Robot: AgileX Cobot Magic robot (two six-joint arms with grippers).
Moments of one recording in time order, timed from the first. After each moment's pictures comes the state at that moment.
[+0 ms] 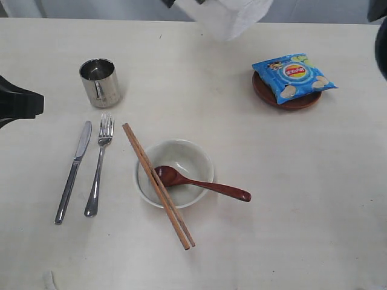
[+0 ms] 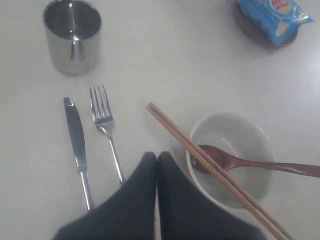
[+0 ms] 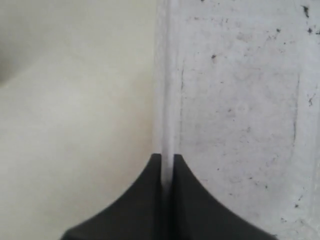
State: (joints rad) left arm -0.38 0.86 -0.62 -0.34 0.63 0.06; right arm 0.60 2.18 -2.19 -0.27 1.15 -0.14
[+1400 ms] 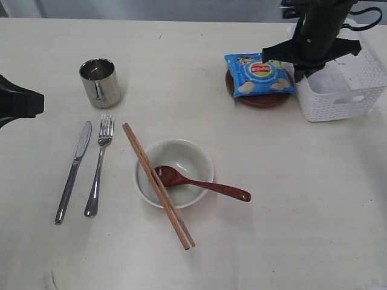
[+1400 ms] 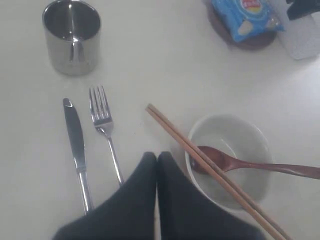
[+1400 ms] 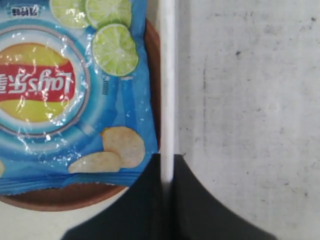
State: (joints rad) left arm -0.38 0.86 -0.62 -0.35 0.62 0.06; right arm 0.24 2.10 -1.55 -0.17 0.88 0.25
